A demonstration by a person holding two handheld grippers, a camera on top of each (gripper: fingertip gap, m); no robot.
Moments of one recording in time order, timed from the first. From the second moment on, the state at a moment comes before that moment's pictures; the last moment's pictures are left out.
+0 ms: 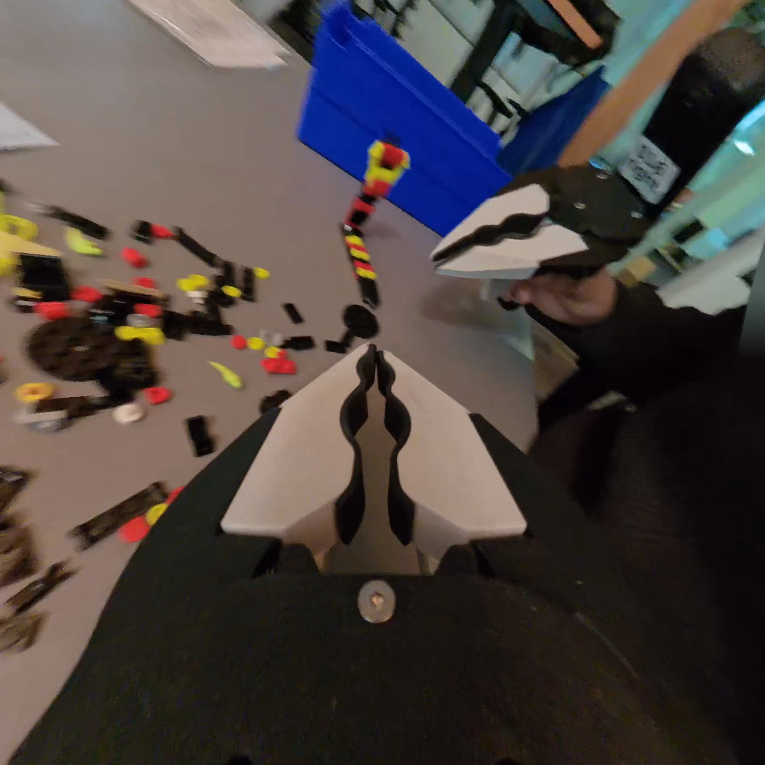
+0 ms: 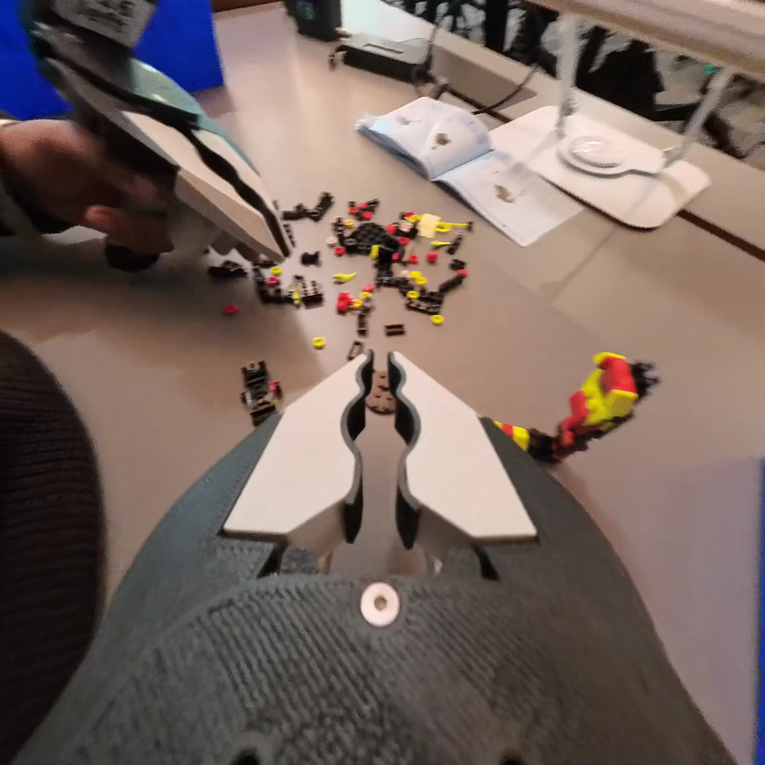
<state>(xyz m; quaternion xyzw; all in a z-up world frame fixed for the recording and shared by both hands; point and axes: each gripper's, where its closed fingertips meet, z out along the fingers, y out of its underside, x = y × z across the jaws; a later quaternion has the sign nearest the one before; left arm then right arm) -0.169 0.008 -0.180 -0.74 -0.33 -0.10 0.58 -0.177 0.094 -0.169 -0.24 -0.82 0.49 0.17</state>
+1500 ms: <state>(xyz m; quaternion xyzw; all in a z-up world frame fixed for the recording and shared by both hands) -0.186 -0.003 -0.172 -0.75 -0.29 0.09 0.59 -0.183 0.103 -0.149 -0.23 -0.78 0.51 0.28</state>
